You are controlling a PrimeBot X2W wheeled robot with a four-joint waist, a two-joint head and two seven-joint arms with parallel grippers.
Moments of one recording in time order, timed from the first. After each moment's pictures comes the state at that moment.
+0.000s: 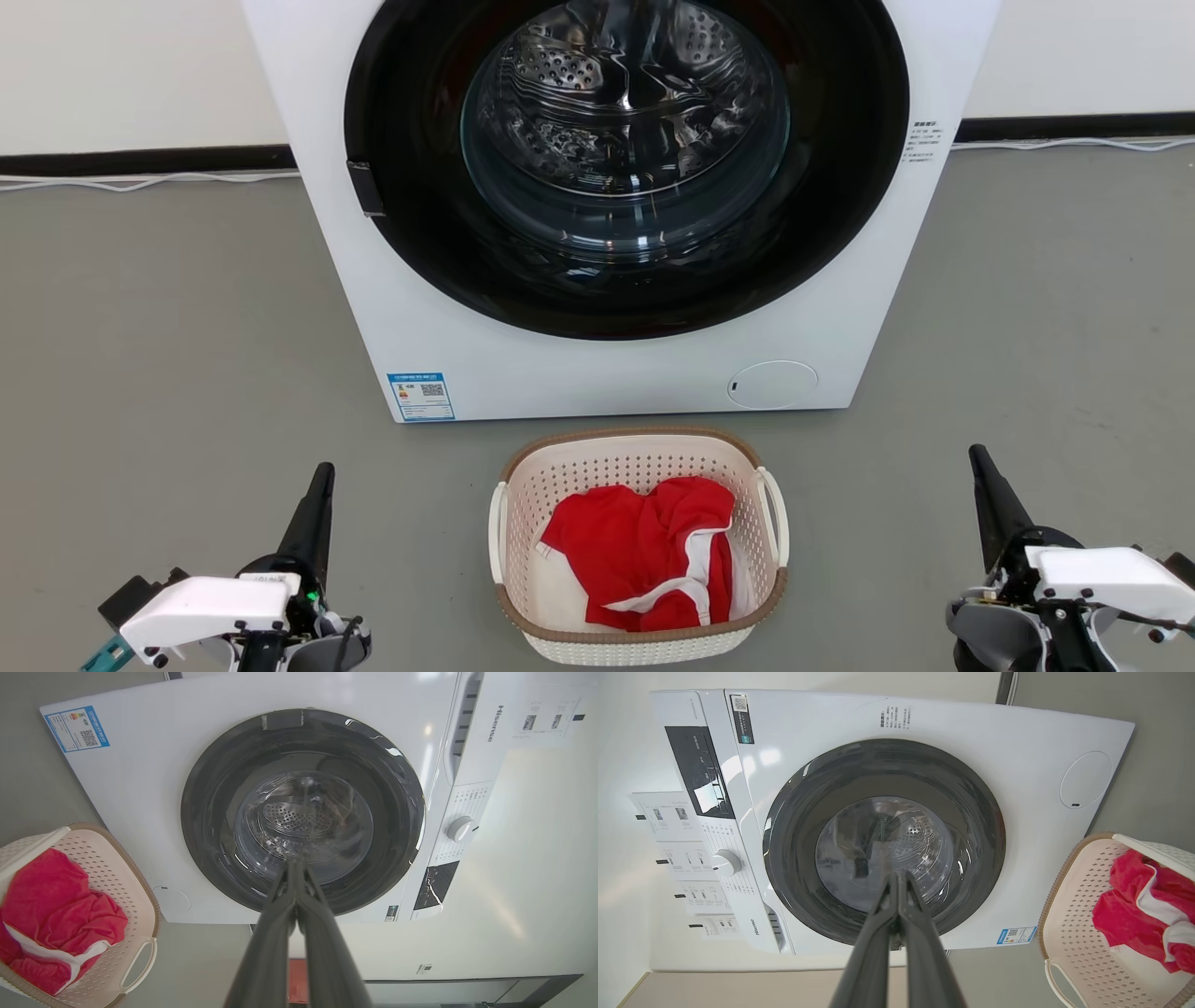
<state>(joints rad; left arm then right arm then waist) -0.09 0.03 0.08 0.29 -1.53 -0.11 0.09 -0.10 -0.05 -0.13 0.30 1.51 0.12 0.09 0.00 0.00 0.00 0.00</state>
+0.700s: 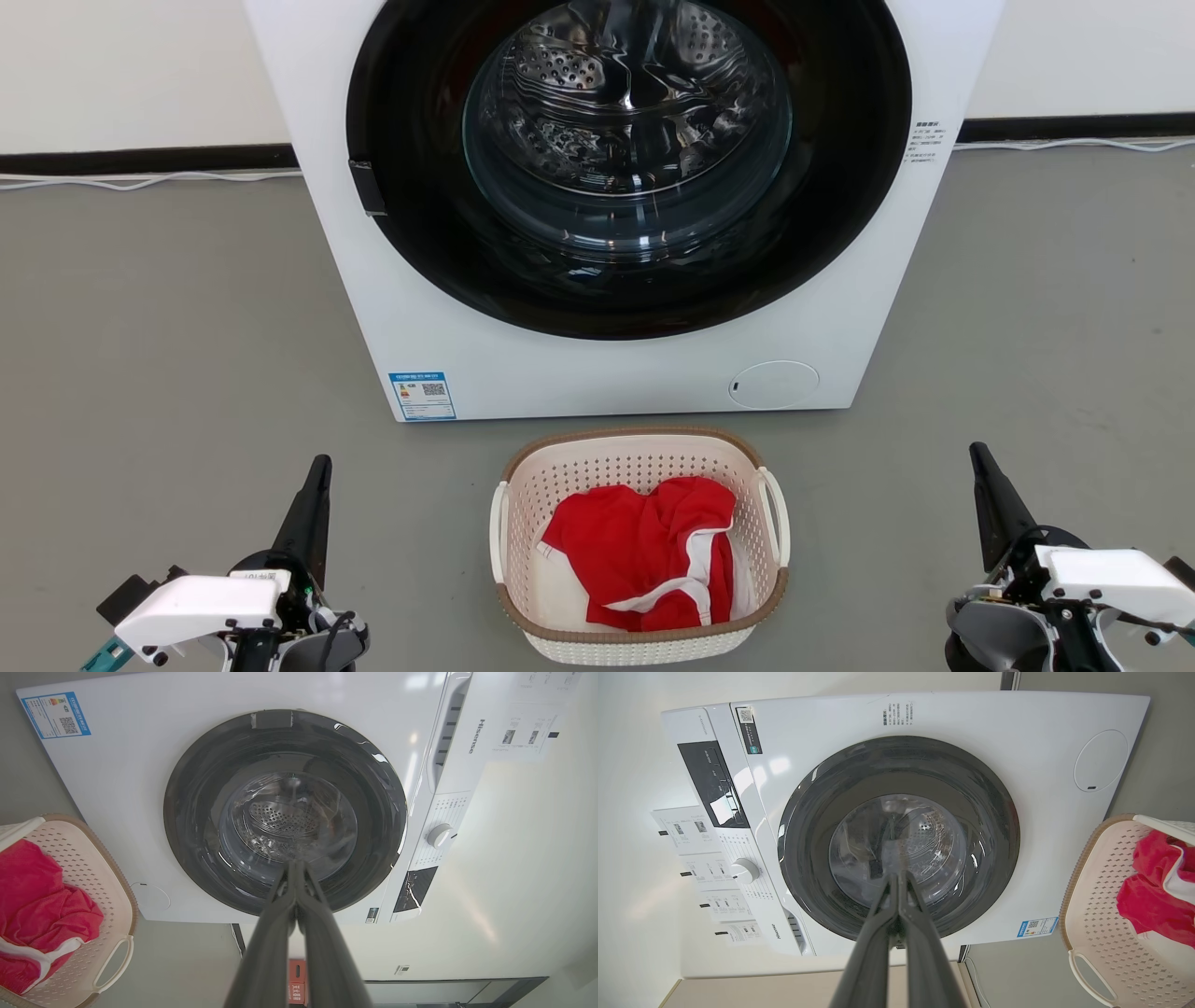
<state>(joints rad) -0.09 0.04 0.08 0.28 -1.61 -0.12 0.11 -0.10 -0.05 -0.13 0.28 1.60 0.12 0.11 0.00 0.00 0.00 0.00</state>
